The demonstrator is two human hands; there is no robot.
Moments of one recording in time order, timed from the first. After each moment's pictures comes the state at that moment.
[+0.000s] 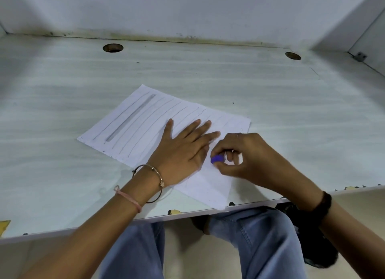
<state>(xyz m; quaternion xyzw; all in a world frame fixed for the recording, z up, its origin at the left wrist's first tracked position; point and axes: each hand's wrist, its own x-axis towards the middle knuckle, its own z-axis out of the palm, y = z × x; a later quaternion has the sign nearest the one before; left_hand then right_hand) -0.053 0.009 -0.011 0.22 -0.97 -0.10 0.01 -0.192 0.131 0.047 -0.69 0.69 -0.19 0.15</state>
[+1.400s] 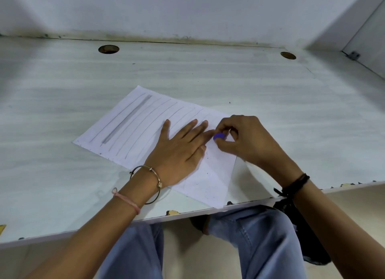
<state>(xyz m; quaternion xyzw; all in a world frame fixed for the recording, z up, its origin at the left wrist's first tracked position) -0.054 0.008 -0.012 0.22 -0.97 -0.10 0.02 -0.205 0.109 0.047 -0.61 0.74 -0.27 0.10</state>
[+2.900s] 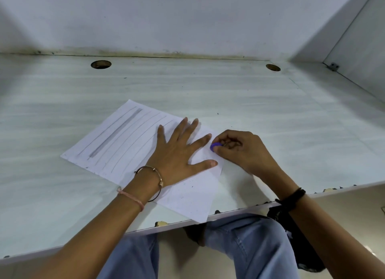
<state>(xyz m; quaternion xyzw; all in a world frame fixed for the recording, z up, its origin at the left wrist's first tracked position) -0.079 0.002 -0.013 0.23 -0.97 -0.09 0.03 -0.226 0.128 0.032 -0.49 0.75 -0.39 0.21</state>
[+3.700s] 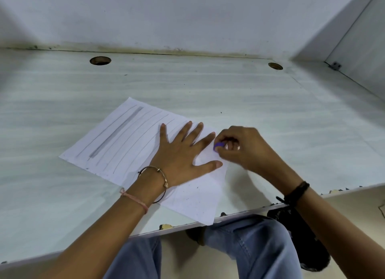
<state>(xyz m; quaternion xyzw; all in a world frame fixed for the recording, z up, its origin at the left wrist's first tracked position) -0.083 0.001 -0.015 0.24 -0.97 -0.09 0.01 -0.225 0.115 0.041 -0.59 0.76 -0.25 0.11</state>
